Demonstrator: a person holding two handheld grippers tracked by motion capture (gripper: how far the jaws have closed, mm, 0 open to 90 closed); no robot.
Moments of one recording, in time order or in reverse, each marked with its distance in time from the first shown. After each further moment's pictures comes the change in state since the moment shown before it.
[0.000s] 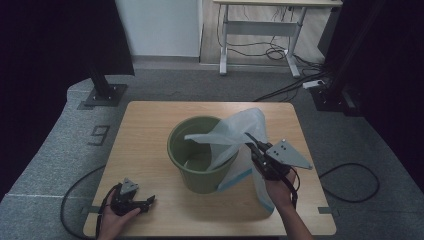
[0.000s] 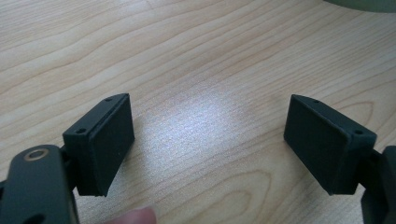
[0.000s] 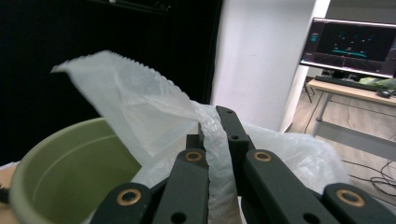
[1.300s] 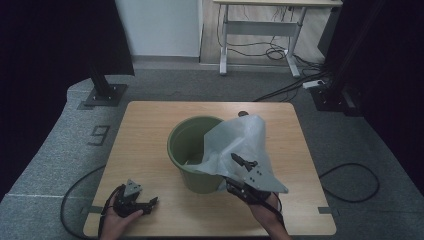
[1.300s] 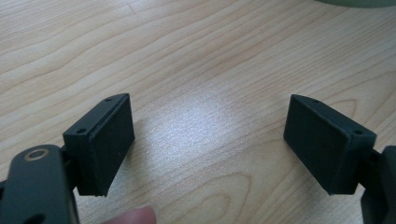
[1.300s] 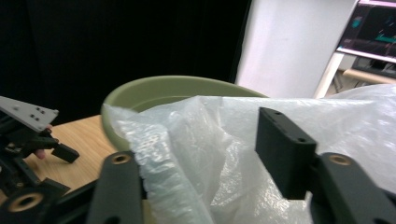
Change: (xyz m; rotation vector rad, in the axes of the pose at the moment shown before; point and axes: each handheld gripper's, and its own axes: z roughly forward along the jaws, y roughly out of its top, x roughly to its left) left arm -0.010 0.001 0.002 -0.001 0.000 0.036; right arm 0.058 -0.030 -0.010 0.058 0.080 -0.050
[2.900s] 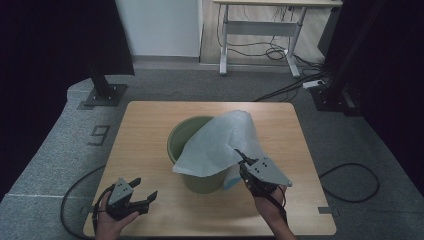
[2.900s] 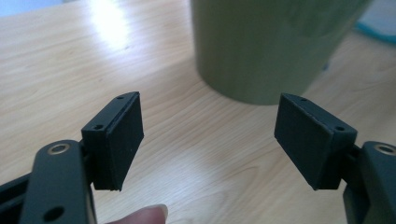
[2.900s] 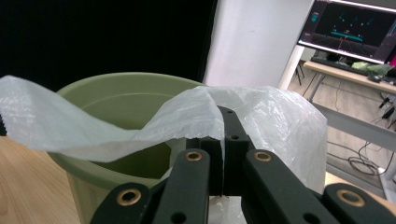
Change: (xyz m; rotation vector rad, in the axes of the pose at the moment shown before) left arm -0.025 0.030 -0.067 -0.263 -0.066 0.057; right arm -0.020 0.011 0.004 0.053 -0.130 -0.015
